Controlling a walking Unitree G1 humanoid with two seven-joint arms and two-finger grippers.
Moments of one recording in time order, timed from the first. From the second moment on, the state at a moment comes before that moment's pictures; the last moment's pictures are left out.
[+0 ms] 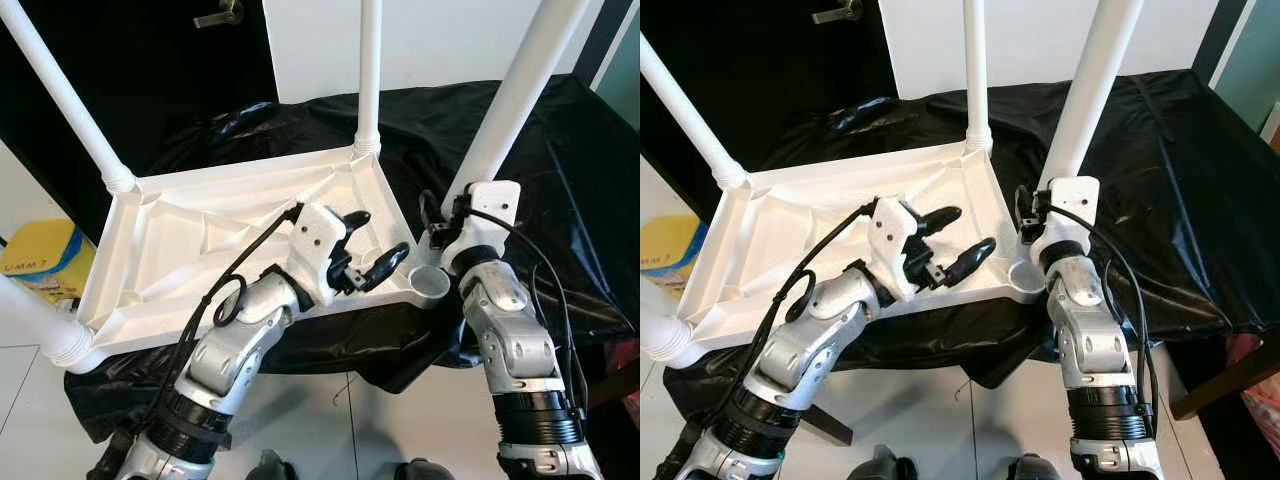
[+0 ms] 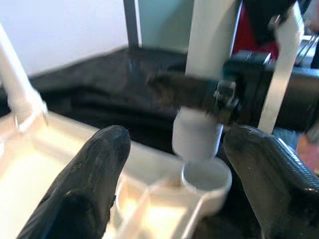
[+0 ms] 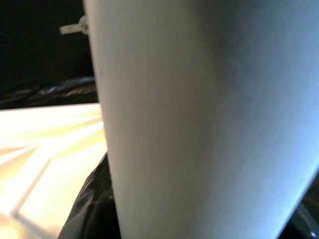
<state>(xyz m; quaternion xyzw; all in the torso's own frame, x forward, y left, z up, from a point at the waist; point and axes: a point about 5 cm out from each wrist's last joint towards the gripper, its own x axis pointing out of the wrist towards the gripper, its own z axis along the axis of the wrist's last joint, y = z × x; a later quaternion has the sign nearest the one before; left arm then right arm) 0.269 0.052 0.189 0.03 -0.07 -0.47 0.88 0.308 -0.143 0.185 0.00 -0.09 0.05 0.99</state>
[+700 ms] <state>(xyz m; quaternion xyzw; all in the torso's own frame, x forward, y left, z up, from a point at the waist) 0.259 0.055 0.170 0.04 -0.04 -0.48 0.87 0.294 -0.140 0.161 0.00 -0.06 0.08 0.99</state>
